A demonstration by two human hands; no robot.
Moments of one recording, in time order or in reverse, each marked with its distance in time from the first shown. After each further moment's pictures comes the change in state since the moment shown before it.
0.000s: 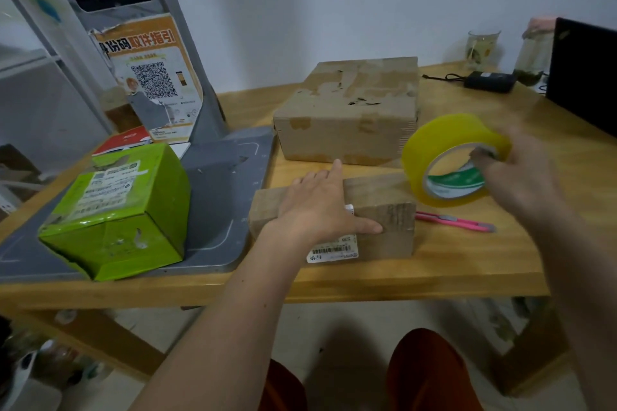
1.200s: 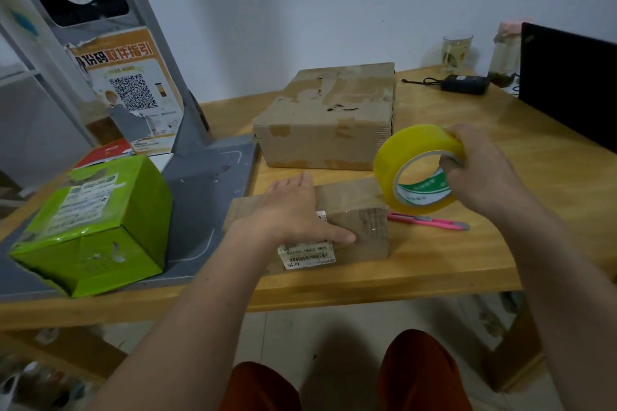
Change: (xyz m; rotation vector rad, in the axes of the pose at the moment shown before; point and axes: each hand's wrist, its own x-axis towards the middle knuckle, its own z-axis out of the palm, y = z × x) left_hand 0.003 -0.002 -0.013 0.045 -0.168 -0.052; right_hand -0.002 -0.008 -0.006 -0.231 -0.103 -0.003
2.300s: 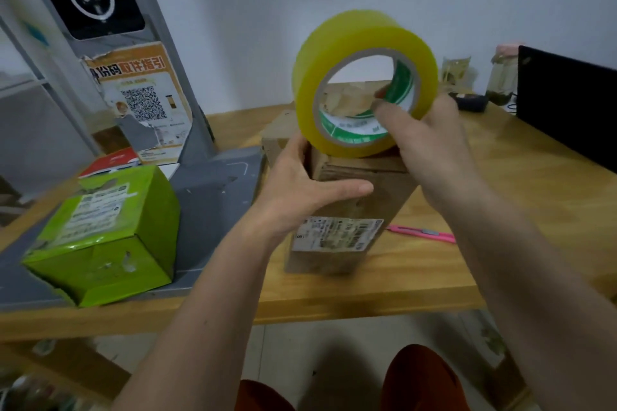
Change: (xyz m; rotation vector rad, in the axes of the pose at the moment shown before) left_hand -0.029 -0.005 -0.026 -1.179 0.427 0.385; right_hand -0.020 -0.112 -0.004 0.760 0.099 -0.232
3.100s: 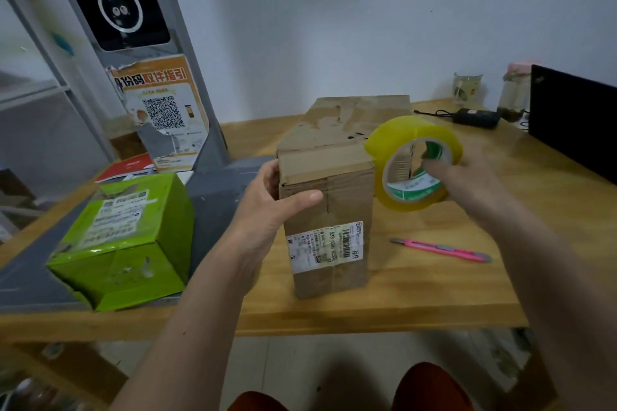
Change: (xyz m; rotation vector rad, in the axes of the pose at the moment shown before) left_hand -0.013 -0.033 -0.048 -0.207 0.108 -0.151; right_hand 0.019 0.055 -0.033 -0.301 -0.136 0.256
